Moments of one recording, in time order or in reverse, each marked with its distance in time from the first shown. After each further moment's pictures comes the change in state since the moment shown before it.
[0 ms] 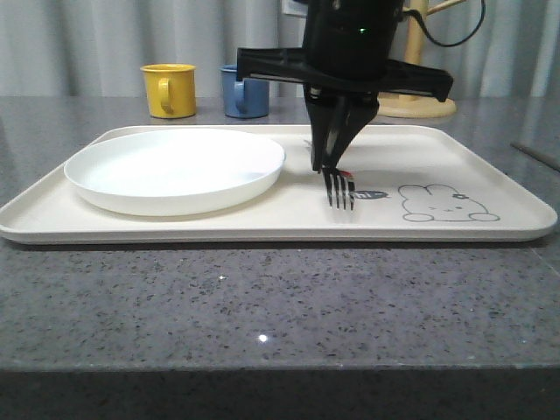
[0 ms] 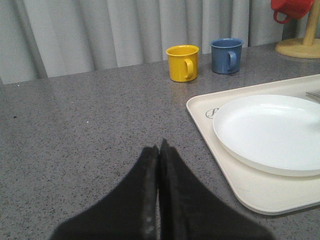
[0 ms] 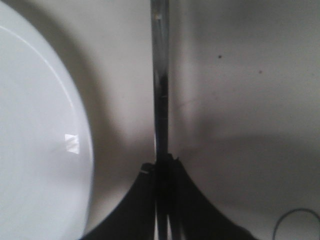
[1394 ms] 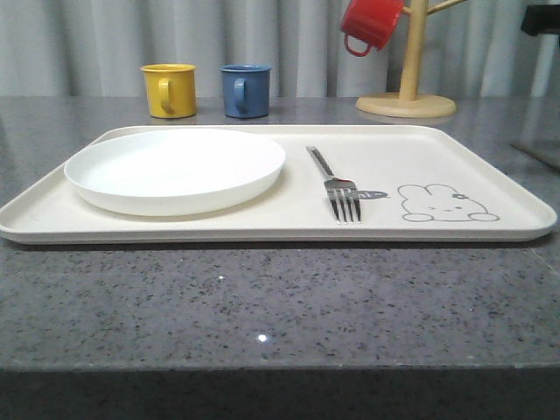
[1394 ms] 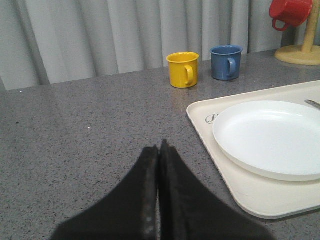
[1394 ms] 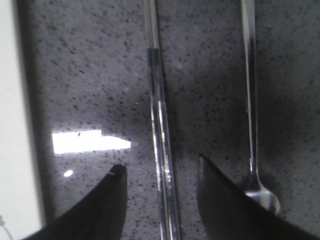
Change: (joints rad) left arm 0.000 -0.022 0.000 0.000 0.000 0.000; right arm -0.588 -0.193 0.140 0.086 0.142 -0.519
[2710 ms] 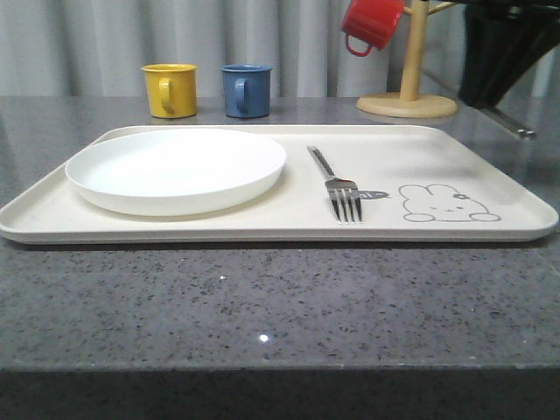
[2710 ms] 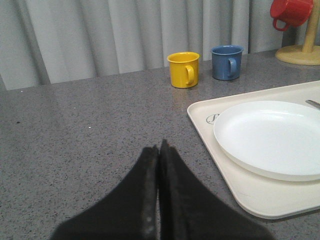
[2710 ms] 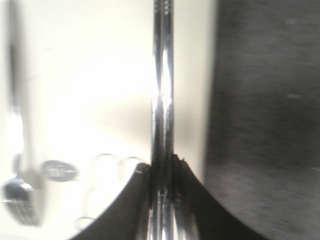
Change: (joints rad) left arm 0.000 0.000 0.000 0.000 0.000 0.000; right arm 0.268 0.004 -0.088 0.062 0.022 0.061
